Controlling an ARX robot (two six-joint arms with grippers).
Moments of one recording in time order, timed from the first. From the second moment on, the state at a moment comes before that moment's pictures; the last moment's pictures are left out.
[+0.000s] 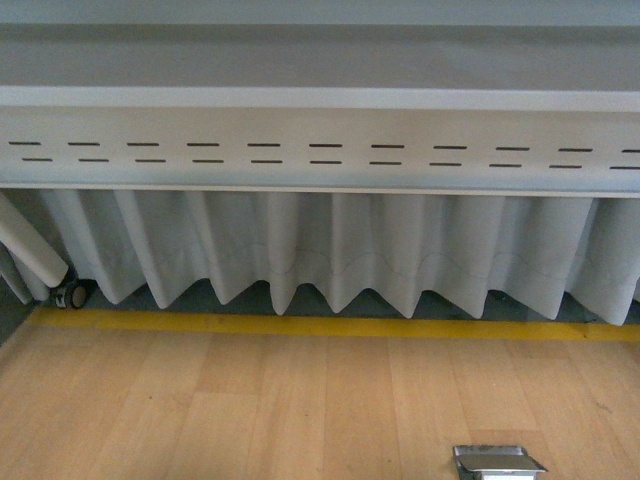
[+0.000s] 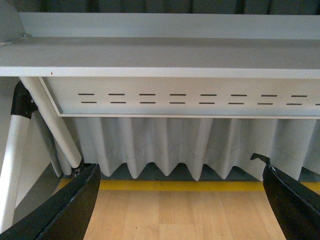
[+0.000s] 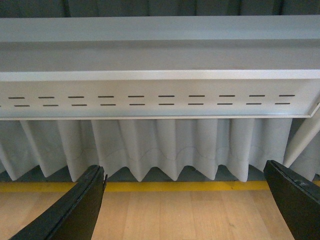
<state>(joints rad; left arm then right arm) 0.00 0.01 0.01 0.00 0.00 0.00 0.00 0.00 0.01 0.00 0.00 -0.01</state>
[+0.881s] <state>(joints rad) 0.00 0.01 0.01 0.00 0.00 0.00 0.00 0.00 0.01 0.00 0.00 -0.01</state>
